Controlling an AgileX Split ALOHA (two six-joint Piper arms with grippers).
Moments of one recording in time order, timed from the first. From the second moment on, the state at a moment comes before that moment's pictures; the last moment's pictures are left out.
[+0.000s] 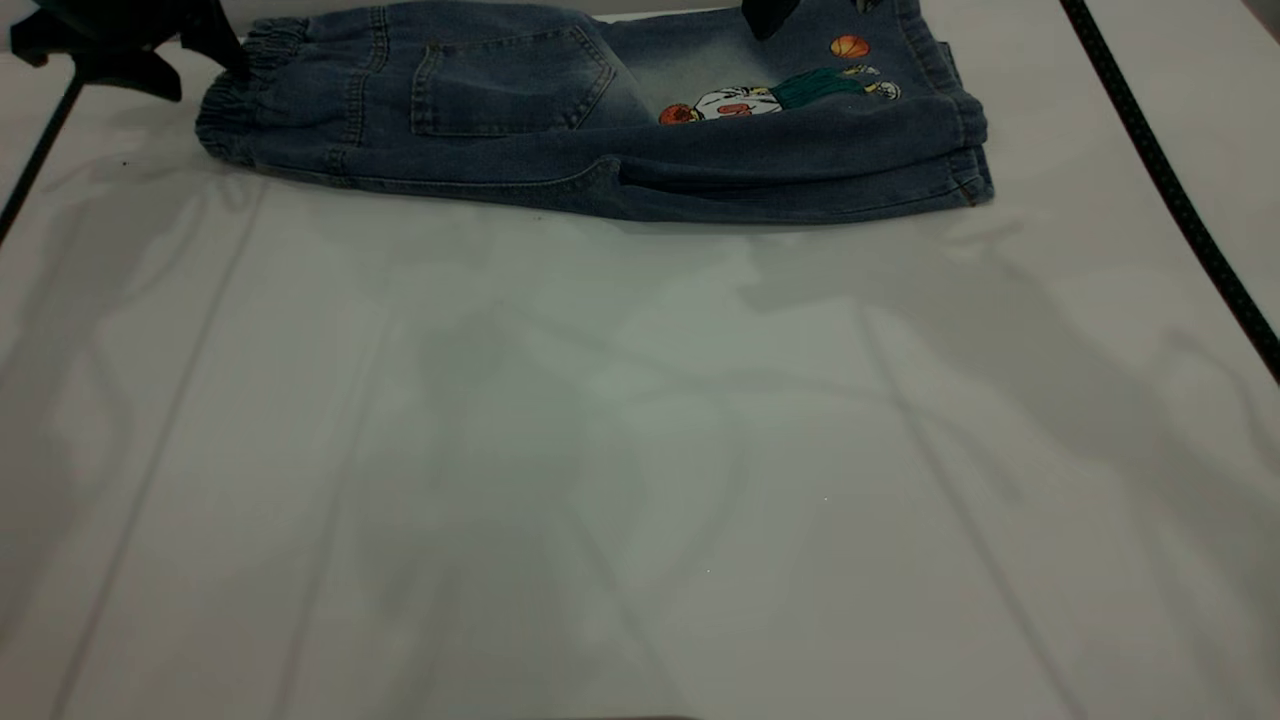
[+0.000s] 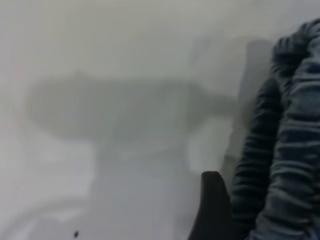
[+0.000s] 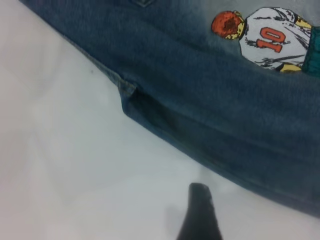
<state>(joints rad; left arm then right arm) 0.09 2.41 -1.80 -0.39 0.37 0.17 0.37 2.01 -1.43 0.26 0.51 -0.20</state>
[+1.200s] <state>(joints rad) 0.03 2.48 -1.80 -0.40 0.23 0.18 0.42 2.13 -1.43 0.29 -0.06 -0.21</state>
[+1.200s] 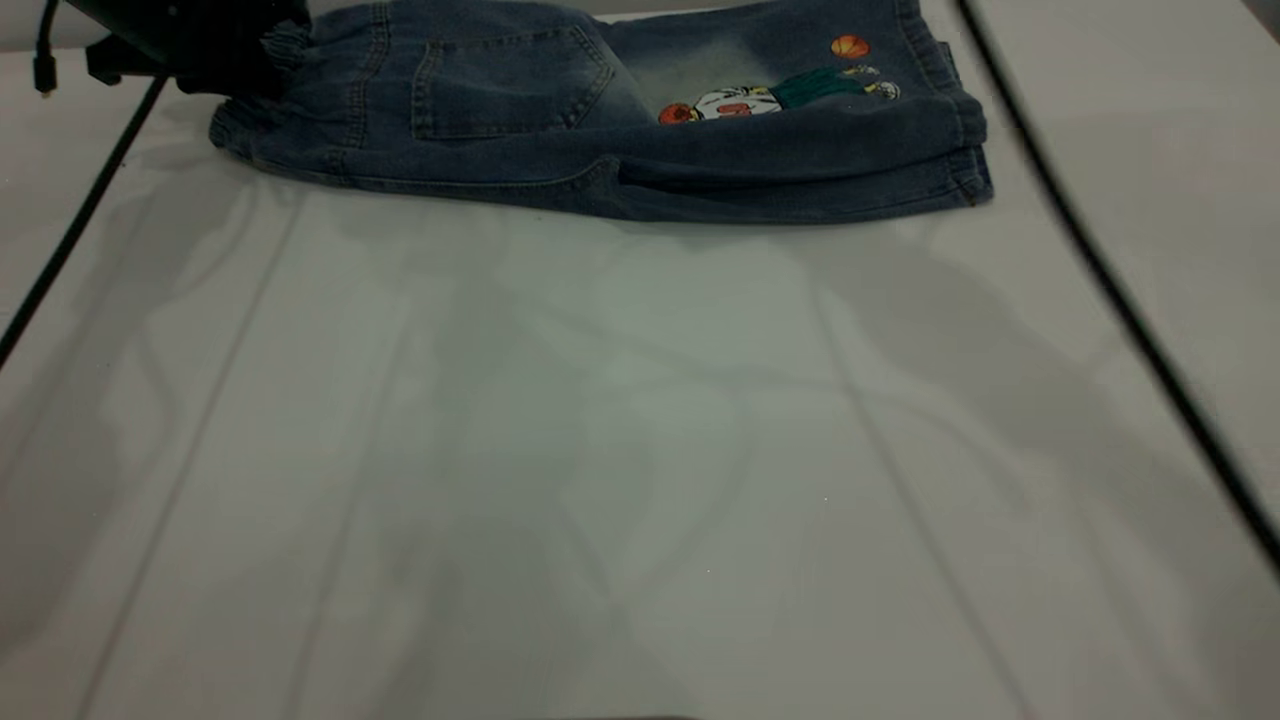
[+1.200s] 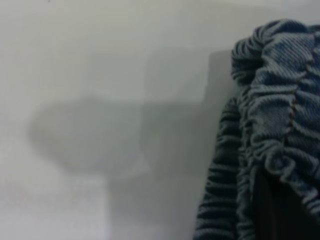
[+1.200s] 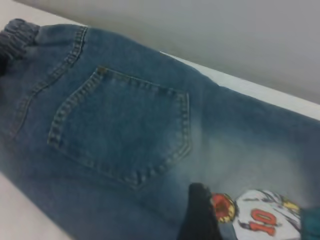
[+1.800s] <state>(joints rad) -0.02 2.25 -1.81 -0.39 0.41 0.40 0.44 2.36 -1.43 0.30 -0.13 -0.05</state>
